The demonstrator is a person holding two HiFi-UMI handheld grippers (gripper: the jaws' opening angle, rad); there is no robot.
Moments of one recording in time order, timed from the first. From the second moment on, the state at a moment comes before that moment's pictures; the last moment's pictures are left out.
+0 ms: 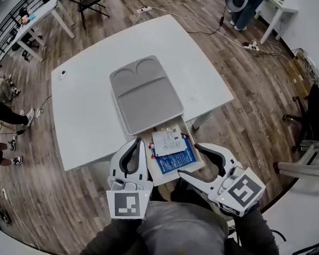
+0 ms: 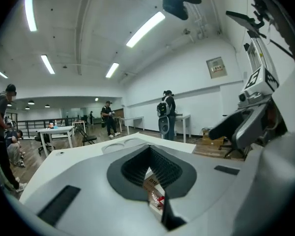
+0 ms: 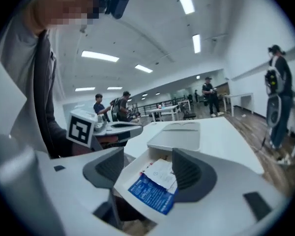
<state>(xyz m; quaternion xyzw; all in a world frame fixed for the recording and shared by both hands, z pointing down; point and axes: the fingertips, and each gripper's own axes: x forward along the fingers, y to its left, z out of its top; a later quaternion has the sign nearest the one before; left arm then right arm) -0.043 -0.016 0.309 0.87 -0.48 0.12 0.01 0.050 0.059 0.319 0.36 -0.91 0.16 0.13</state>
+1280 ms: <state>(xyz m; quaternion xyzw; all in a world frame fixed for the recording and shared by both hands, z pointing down) -0.106 -0.061 0.333 0.85 -0.50 0.11 0.07 -0.019 0.000 0.447 0.17 -0.79 -0.01 0.58</state>
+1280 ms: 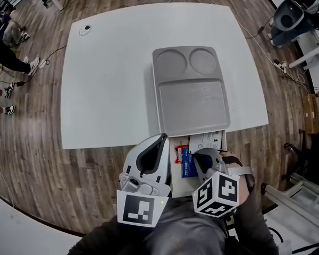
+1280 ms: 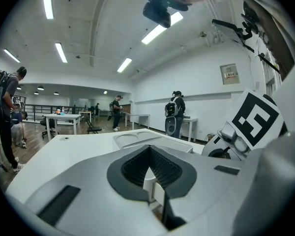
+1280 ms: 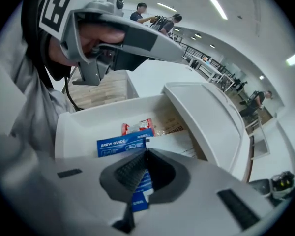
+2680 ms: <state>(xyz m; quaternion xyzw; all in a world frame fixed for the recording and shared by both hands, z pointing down) -0.109 -0.078 0.234 0.84 -0.54 0.06 0.01 -0.054 -0.033 0.257 0.21 -0.91 0.00 0.37</state>
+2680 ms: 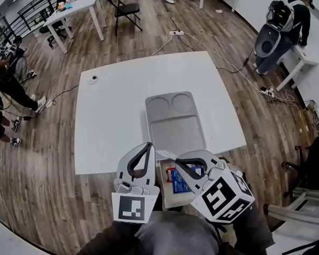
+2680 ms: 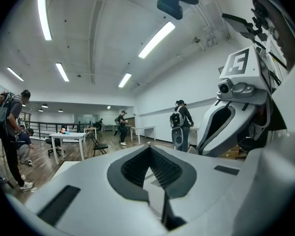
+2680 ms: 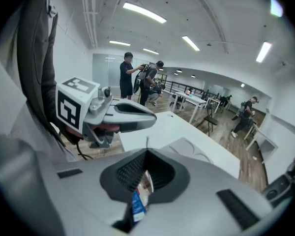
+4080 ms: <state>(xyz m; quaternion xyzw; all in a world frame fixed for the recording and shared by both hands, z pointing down) -0.144 -0.152 0.241 0.82 -0.57 0.04 0.00 -0.077 -0.097 0.307 0.17 -0.92 0.09 0.33</state>
